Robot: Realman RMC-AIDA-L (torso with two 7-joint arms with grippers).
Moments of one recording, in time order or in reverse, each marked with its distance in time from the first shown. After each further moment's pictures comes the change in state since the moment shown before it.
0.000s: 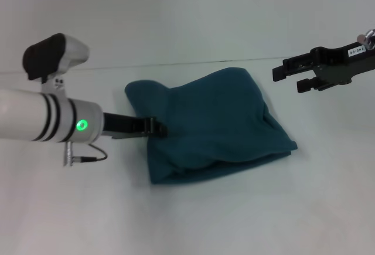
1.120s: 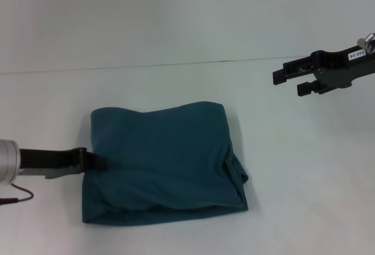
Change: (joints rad) left arm 0.214 0.033 -0.234 0.187 0.083 0.321 0.017; right arm -0.007 0.003 0.000 0.004 0.000 0.000 -0.004
